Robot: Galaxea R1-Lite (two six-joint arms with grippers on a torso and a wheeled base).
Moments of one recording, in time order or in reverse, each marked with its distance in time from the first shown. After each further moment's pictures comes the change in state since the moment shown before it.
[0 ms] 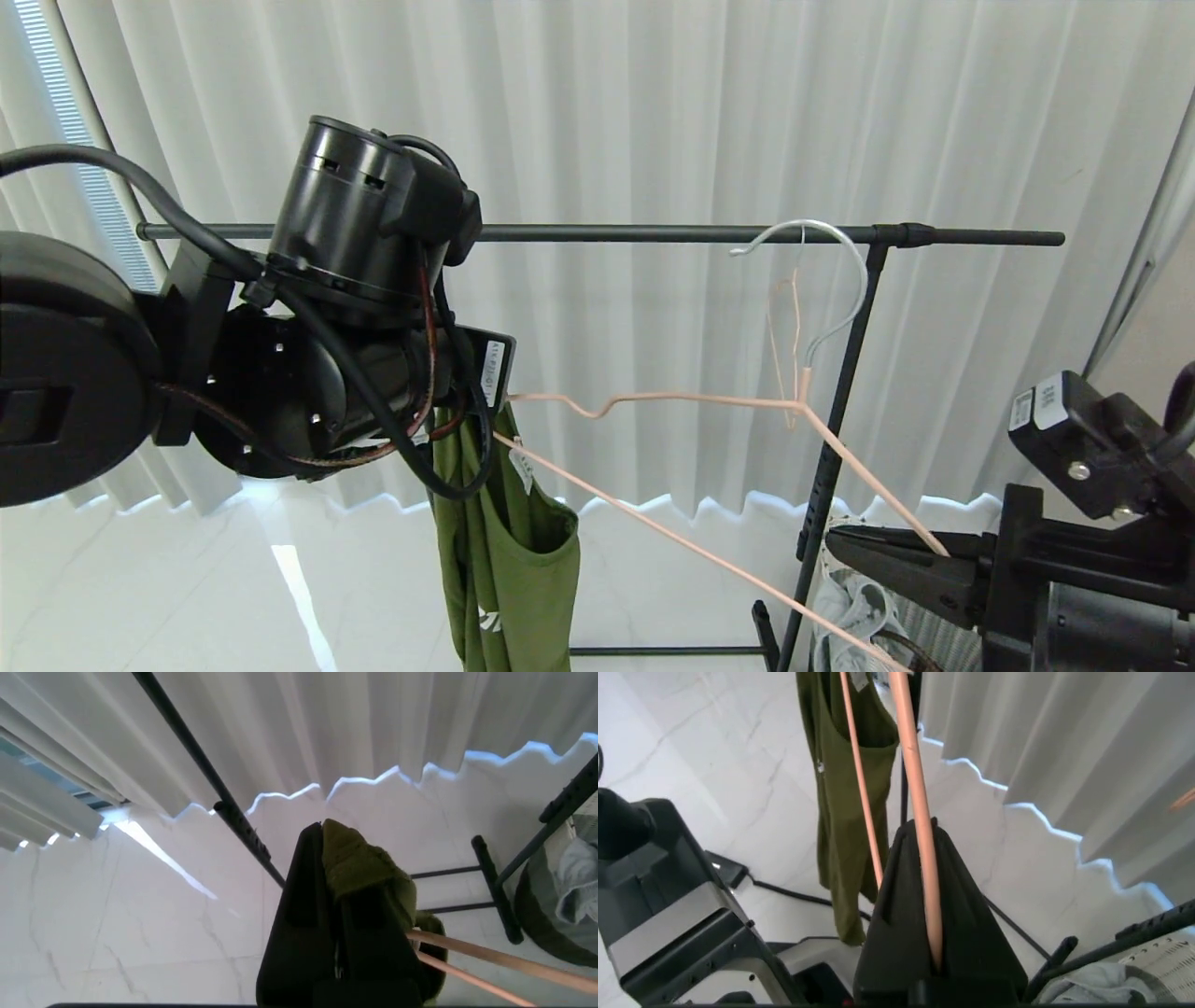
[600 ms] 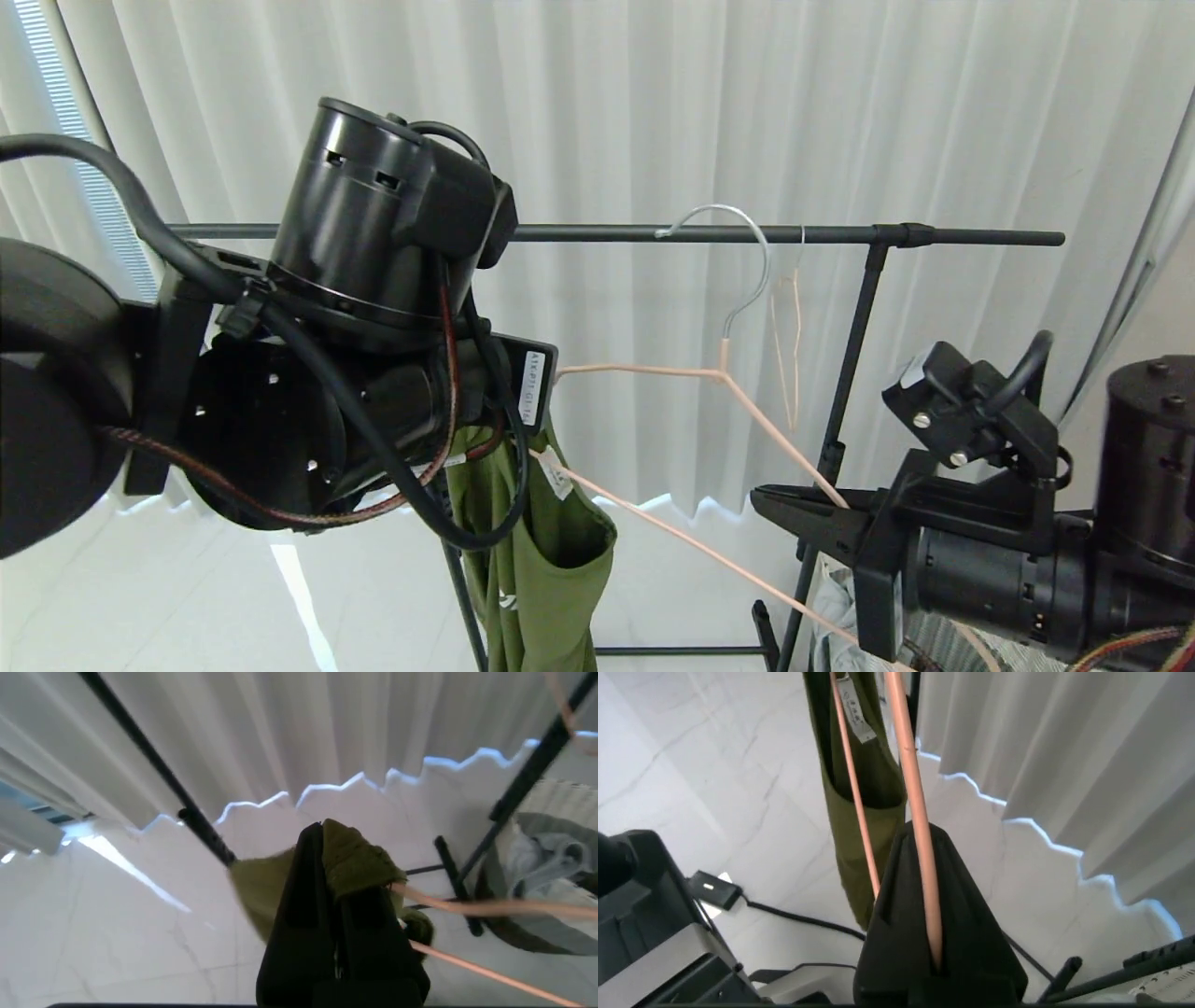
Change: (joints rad) left arm -0.124 -0.015 -0.007 0.000 0.000 -0.069; right arm 0.000 0.183 -0.064 -0.157 -0.009 0.001
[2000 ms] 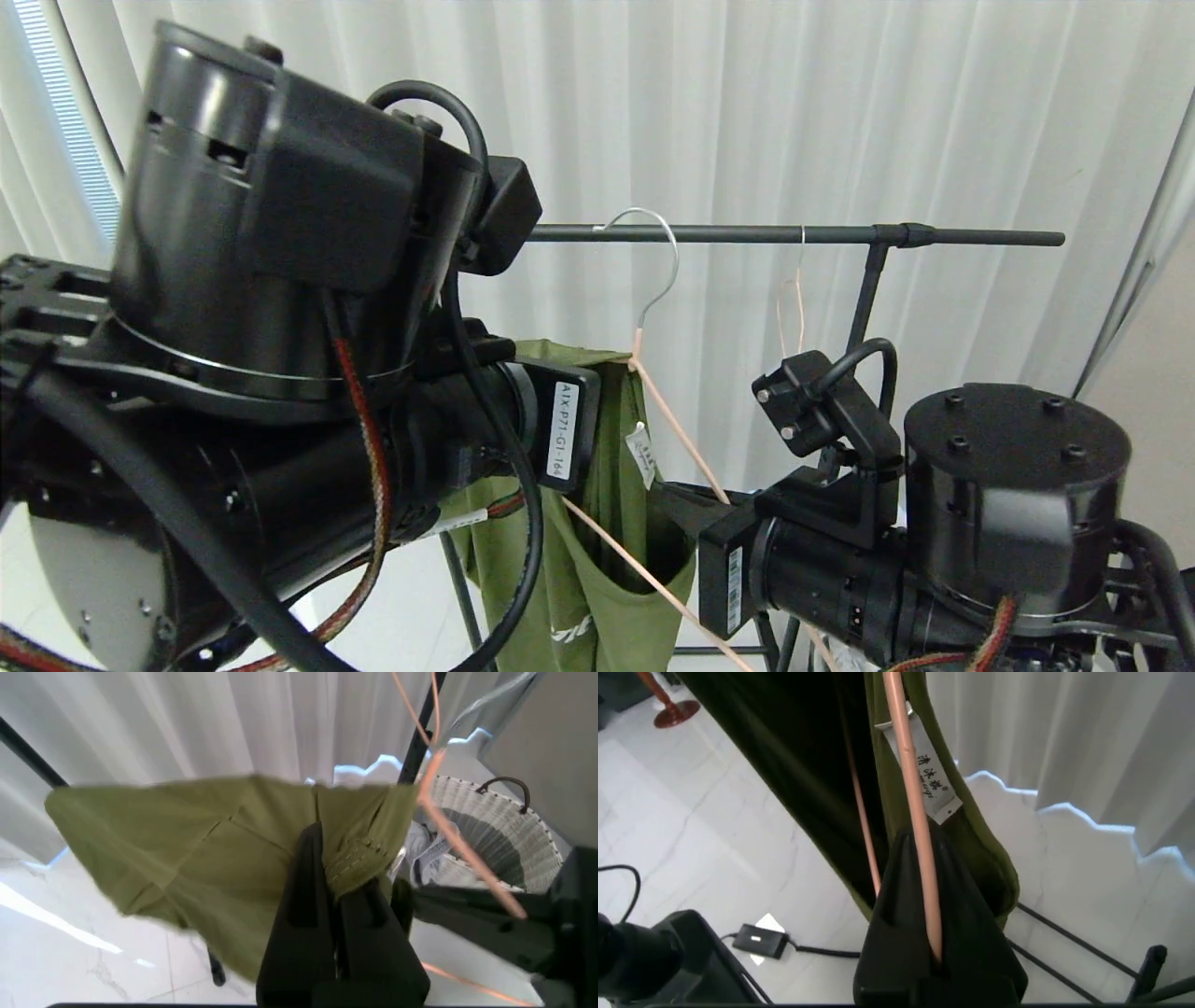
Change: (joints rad) left arm -0.158 -0.074 0.033 -0.013 -0.054 -0.071; right arm 0.147 0.212 -0.117 -0.121 -0.212 0.252
